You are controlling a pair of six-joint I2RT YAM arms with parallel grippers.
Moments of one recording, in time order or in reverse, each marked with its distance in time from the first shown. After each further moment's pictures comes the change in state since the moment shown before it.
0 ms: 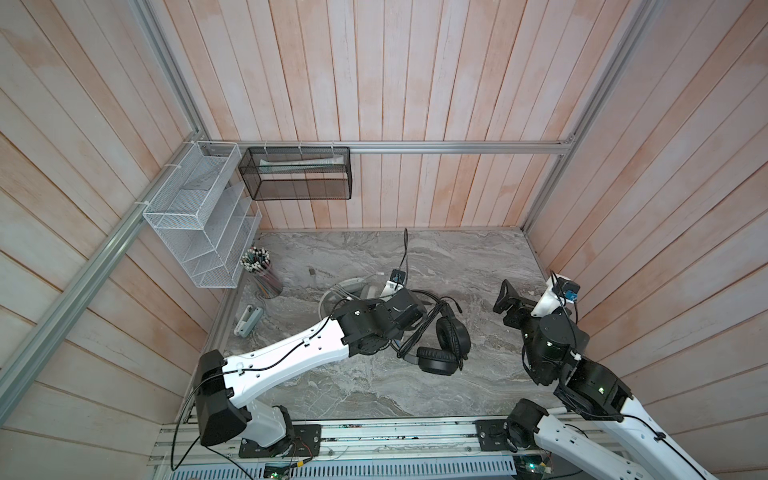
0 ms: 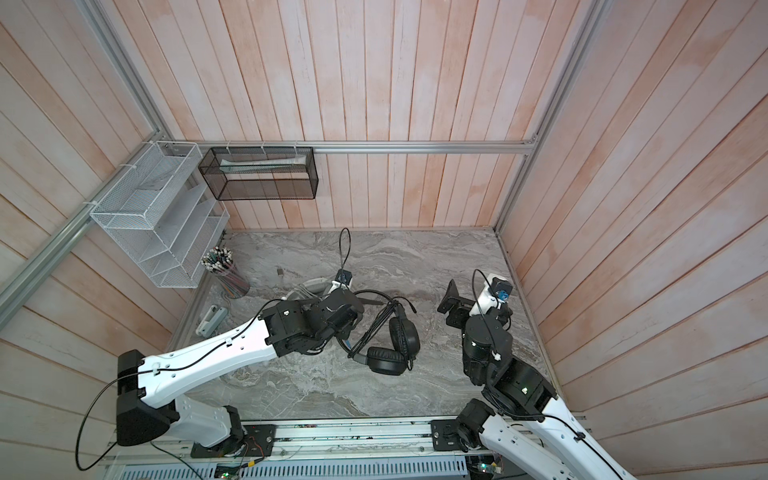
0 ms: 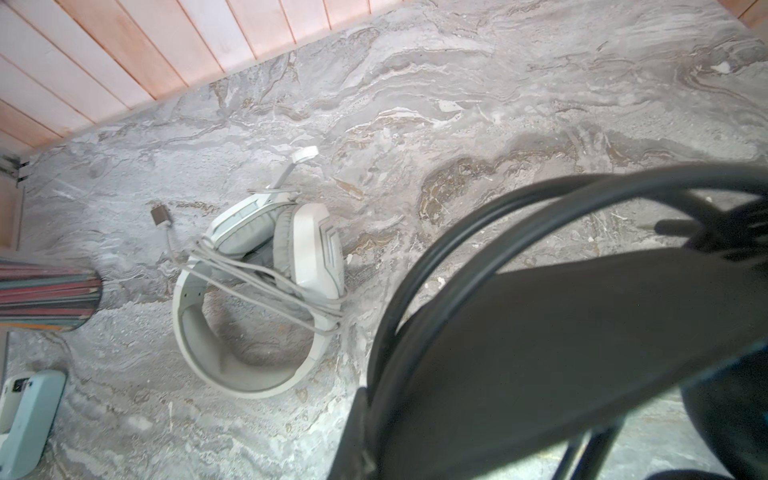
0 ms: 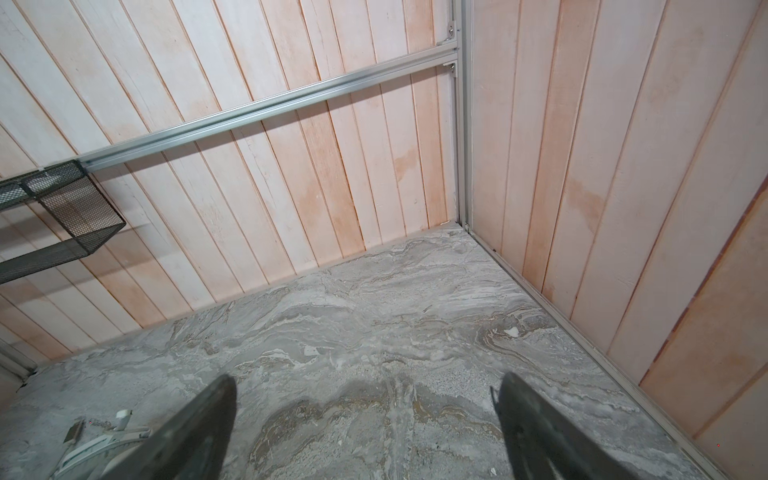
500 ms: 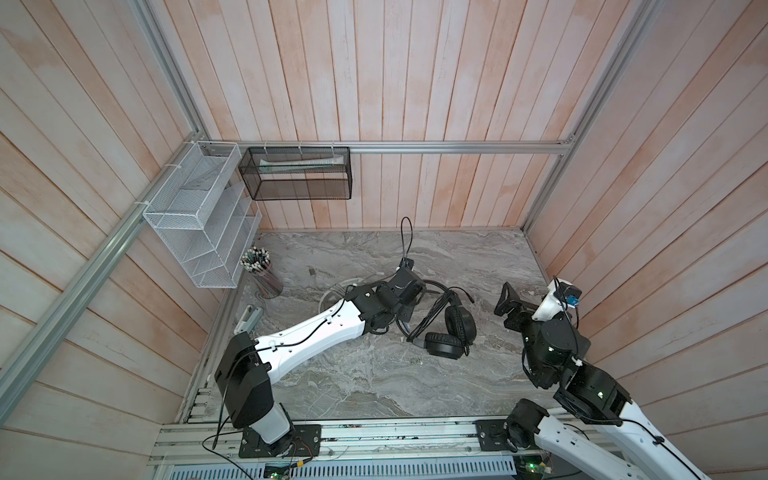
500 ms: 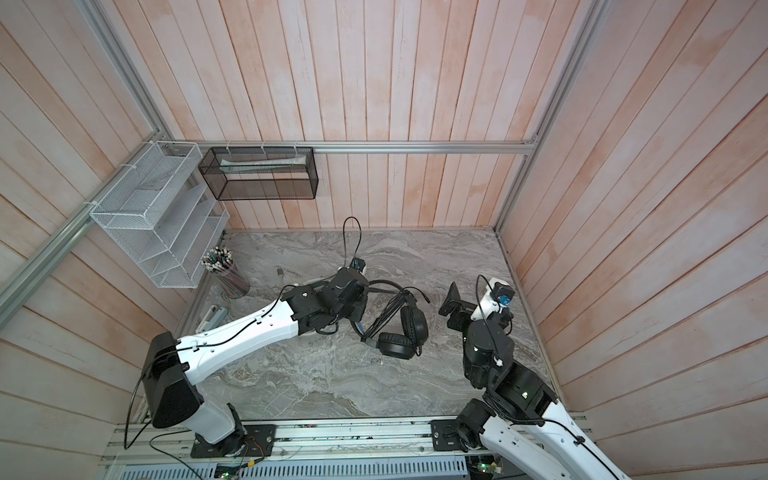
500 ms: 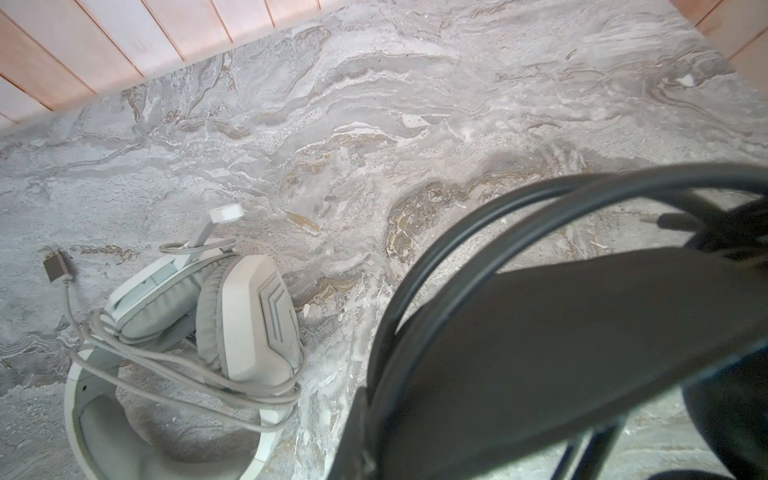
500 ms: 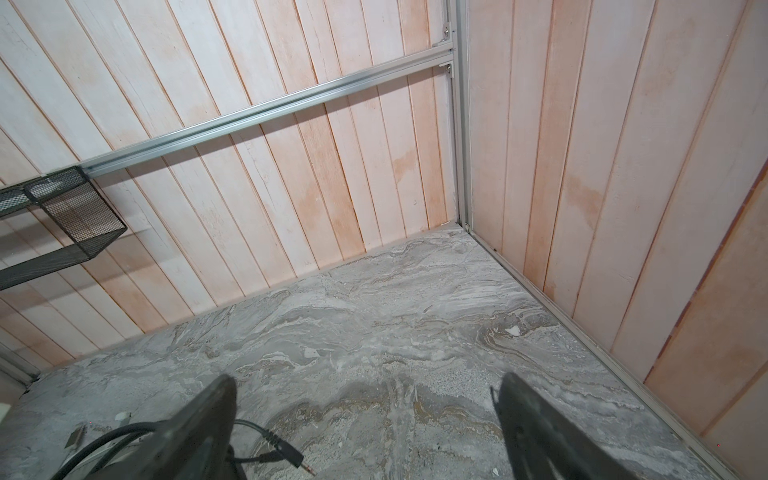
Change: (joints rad) left arm 0.142 0.144 0.005 0.223 0.181 0.138; right arm 0.000 -0.031 -0.039 0.027 0.002 -0.001
